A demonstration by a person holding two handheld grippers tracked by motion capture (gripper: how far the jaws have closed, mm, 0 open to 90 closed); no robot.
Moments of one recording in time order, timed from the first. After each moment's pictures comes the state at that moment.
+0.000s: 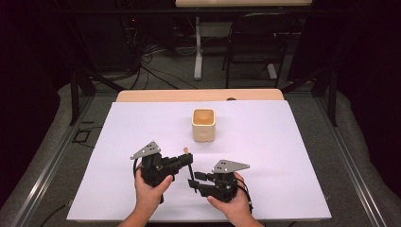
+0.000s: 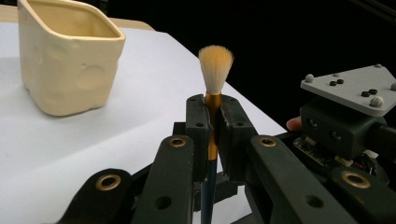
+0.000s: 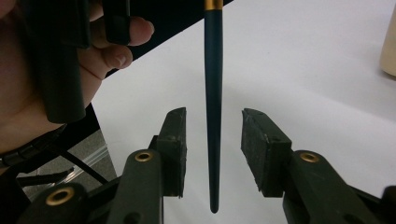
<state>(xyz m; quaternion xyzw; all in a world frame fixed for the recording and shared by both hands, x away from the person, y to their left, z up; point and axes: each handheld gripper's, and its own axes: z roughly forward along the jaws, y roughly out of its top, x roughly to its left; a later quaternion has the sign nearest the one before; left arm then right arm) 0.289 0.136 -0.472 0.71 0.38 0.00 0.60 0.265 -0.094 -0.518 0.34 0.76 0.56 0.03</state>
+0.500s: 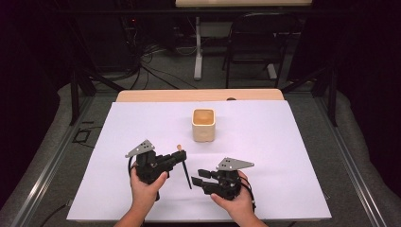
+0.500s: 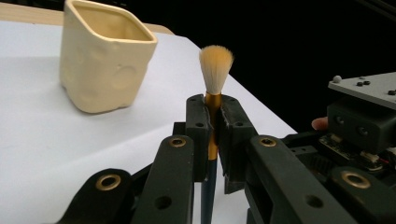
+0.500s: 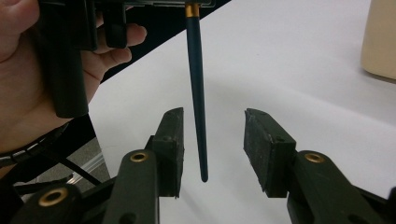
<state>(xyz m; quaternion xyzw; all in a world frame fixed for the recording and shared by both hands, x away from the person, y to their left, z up) 0.297 0.150 -0.478 0.70 0.41 0.02 0.59 0.270 -0.104 -0.518 0.36 0.75 0.55 0.03</state>
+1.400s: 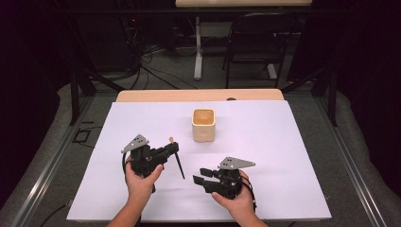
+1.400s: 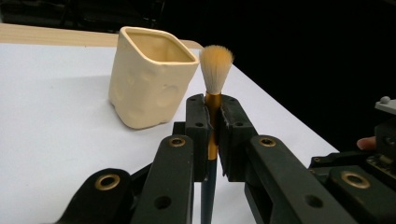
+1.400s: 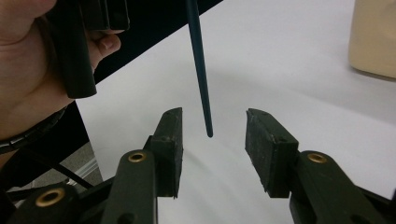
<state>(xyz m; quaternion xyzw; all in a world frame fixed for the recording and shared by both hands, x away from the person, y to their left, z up) 0.312 0.160 -0.477 0.69 0.43 0.08 0.58 0.273 -0.108 -0.520 0.37 0.75 0.55 0.04</state>
